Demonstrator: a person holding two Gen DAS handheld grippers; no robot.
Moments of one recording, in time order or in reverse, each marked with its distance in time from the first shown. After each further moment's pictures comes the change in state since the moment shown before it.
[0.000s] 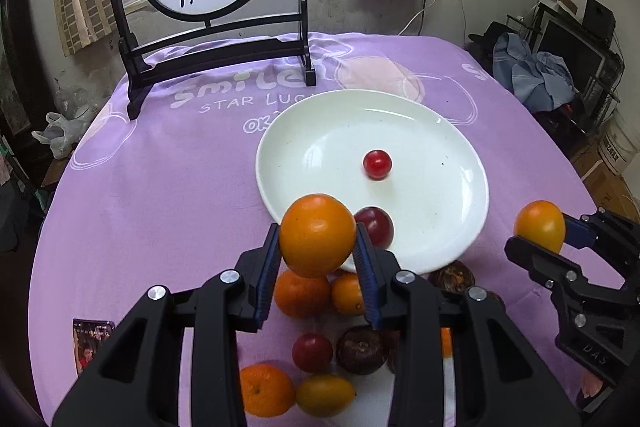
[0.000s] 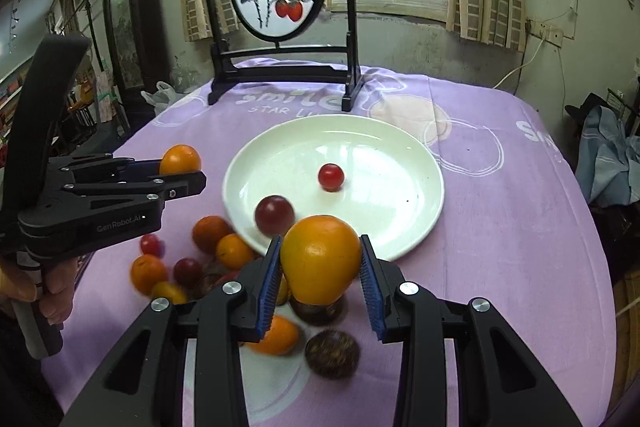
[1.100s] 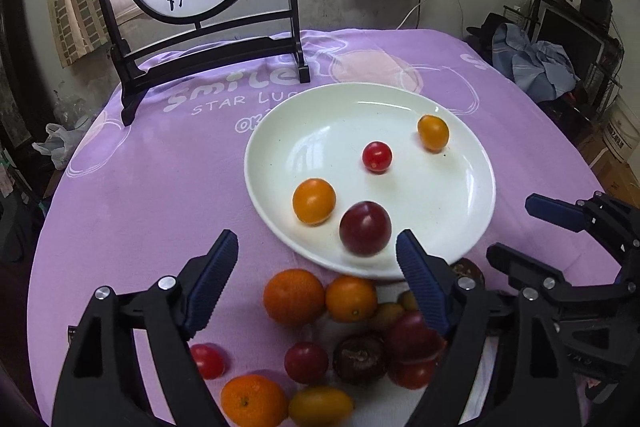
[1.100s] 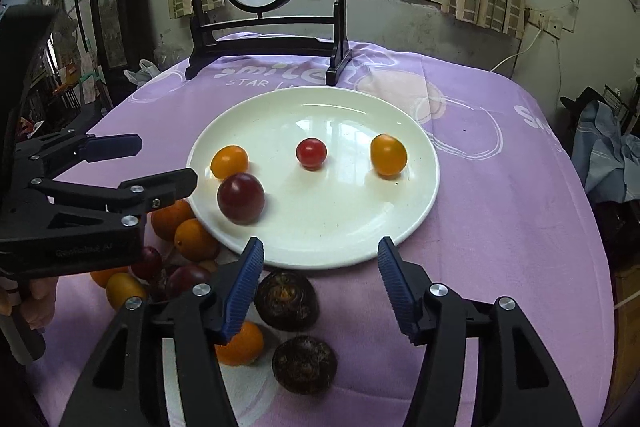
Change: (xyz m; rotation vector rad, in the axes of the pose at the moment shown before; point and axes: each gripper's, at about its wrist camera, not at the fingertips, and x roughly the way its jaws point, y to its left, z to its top) left arm 0.002 -0.009 -0.016 0.041 -0.022 0.021; right arm 0.013 -0.005 -0.016 -0.017 0.050 -0.043
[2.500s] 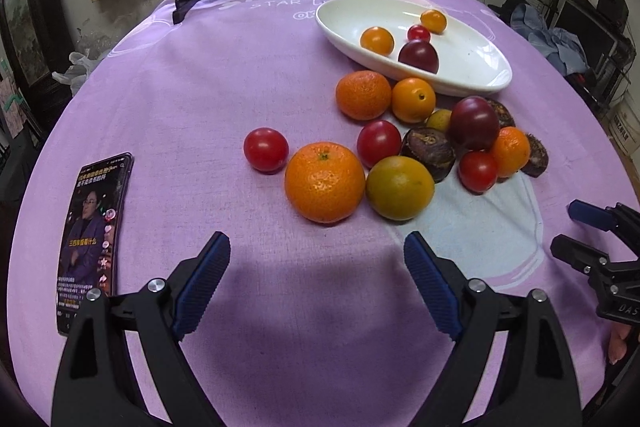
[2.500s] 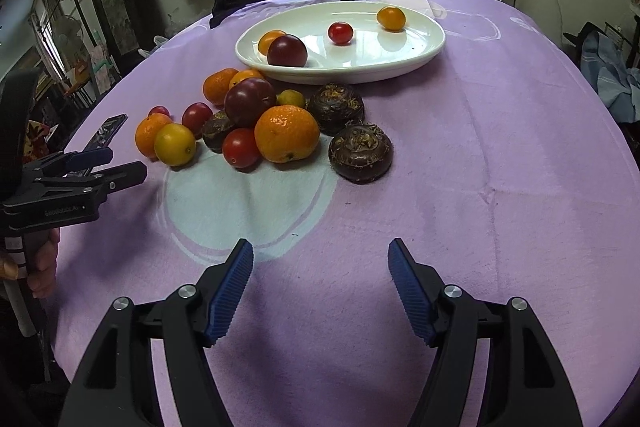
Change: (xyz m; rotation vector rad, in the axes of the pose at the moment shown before) left arm -0.027 0.050 -0.137 -0.093 0.129 0.017; right arm -0.031 0.026 -0.114 0.084 0.126 0.090
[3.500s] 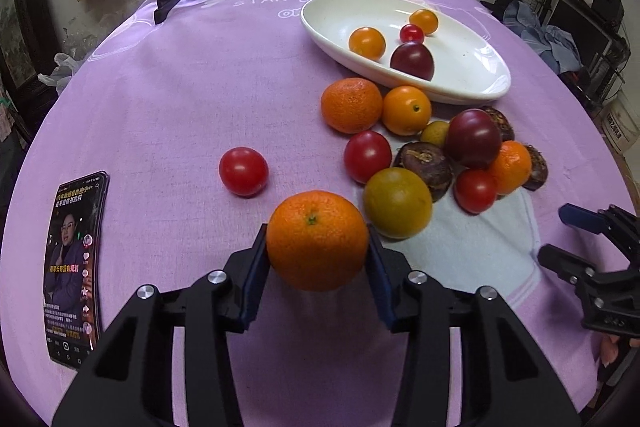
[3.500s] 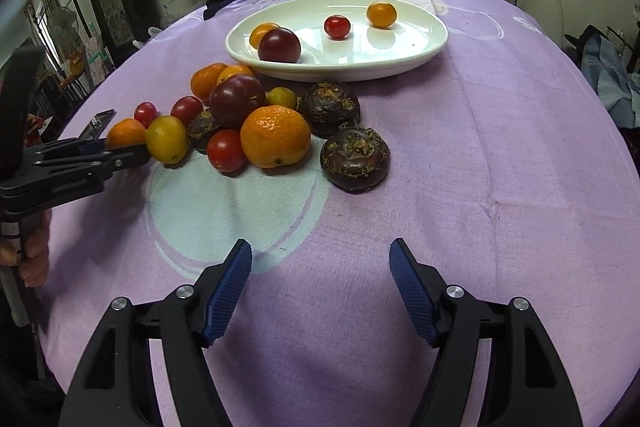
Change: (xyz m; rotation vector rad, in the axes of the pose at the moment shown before) left arm 0.011 -0.006 0.019 0.005 0.011 -0.049; right arm 0.015 -0.002 0.013 -0.039 0.031 -0.052
